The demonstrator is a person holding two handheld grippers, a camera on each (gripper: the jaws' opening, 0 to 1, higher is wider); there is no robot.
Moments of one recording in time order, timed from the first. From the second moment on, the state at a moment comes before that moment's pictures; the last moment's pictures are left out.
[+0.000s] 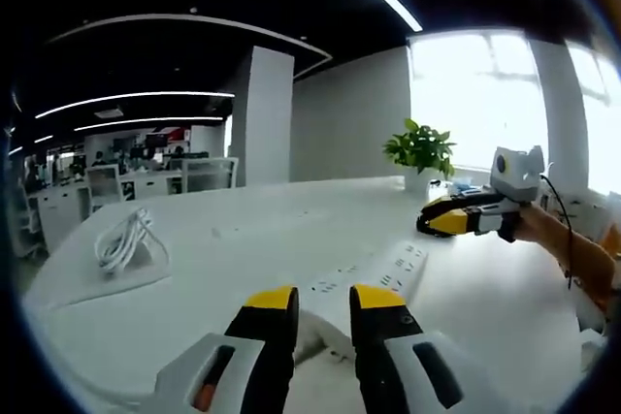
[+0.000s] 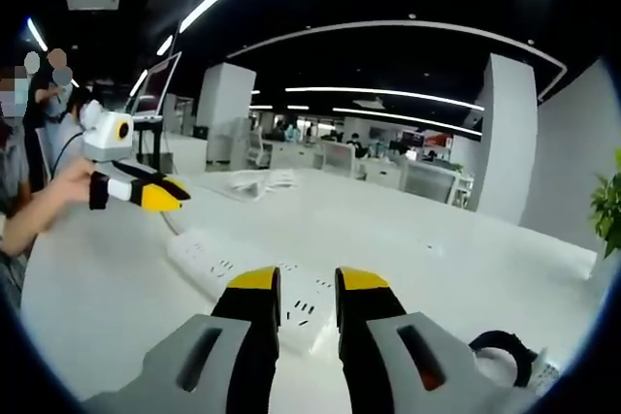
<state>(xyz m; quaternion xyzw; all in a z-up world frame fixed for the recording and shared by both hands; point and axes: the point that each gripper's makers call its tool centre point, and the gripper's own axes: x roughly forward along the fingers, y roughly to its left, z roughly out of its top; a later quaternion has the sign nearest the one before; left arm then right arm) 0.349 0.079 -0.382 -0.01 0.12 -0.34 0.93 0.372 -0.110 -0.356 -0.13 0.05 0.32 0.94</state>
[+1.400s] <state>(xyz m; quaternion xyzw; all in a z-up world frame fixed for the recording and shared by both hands) 0.335 0.060 -0.374 0.02 0.11 -0.36 0.93 0.384 -0.313 -0.351 -0.17 0.10 0.16 0.97</state>
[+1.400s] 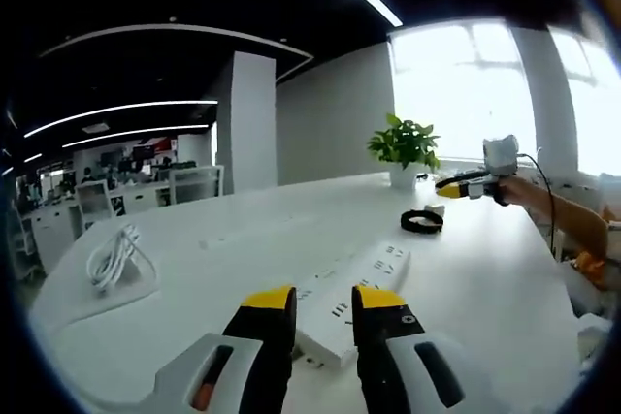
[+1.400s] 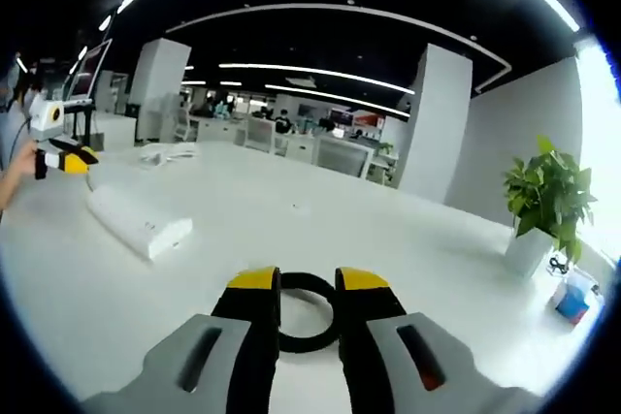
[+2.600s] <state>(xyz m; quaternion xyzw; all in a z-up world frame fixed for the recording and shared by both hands) 0.322 0.044 -0.369 0.04 0.10 -0.39 0.91 0.408 -0.366 -0.395 -0.35 0.29 0.21 0.87</state>
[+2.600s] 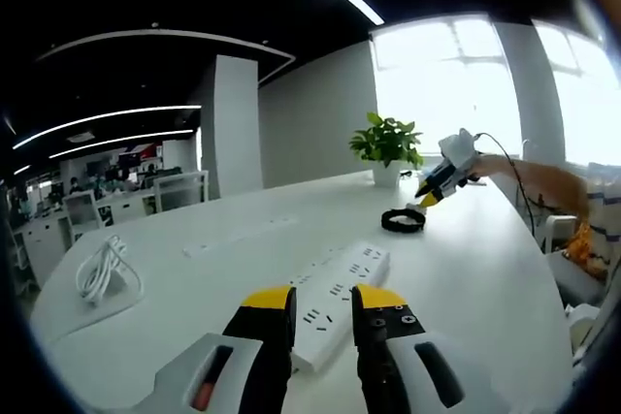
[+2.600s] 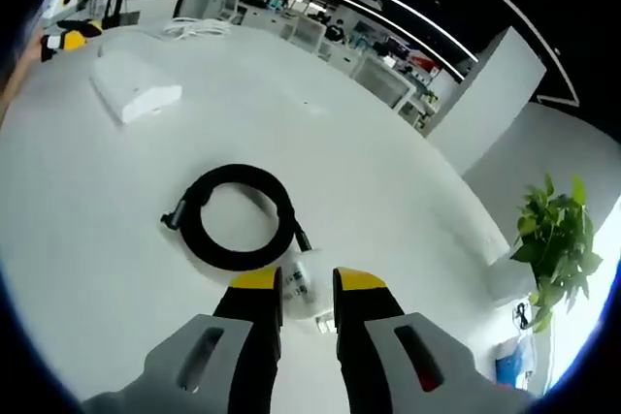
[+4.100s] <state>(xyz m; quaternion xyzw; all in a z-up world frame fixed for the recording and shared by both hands) 0.316 0.034 -0.370 0.07 0.10 -0.41 0.91 0.417 -0.364 -0.422 -0.40 0.39 0.24 0.79</state>
